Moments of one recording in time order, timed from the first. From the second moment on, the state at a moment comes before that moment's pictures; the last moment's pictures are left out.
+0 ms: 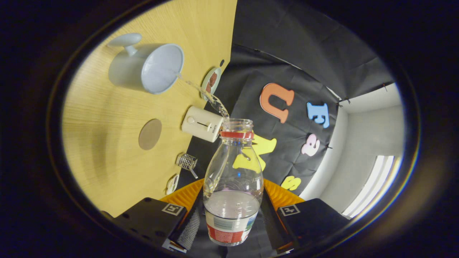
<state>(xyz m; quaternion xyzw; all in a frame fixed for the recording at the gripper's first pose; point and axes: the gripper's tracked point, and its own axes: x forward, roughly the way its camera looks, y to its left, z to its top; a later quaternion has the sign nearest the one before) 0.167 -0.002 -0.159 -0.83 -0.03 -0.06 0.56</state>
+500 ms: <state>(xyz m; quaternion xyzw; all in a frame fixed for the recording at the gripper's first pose) 0.167 -0.001 -0.160 -0.84 -0.02 -0.05 0.55</state>
